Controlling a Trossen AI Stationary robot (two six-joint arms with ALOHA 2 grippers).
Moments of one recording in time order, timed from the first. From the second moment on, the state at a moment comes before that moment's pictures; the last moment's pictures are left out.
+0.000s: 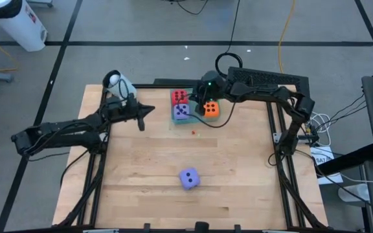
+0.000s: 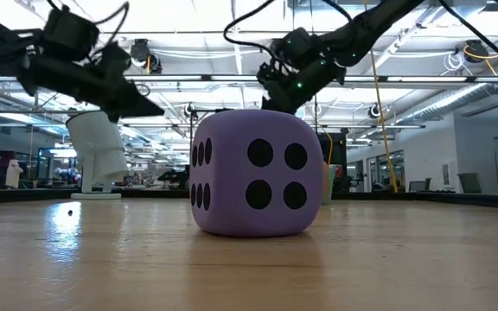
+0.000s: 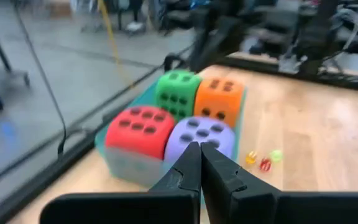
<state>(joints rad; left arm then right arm) 0.57 0.89 0.26 0.42 0.20 0.01 -0.49 1.77 1.25 -0.06 -0.24 -0.22</state>
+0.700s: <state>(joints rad) 0.58 1.42 0.46 0.43 0.23 -0.09 -0.46 1.83 1.25 -0.27 -0.22 -0.10</state>
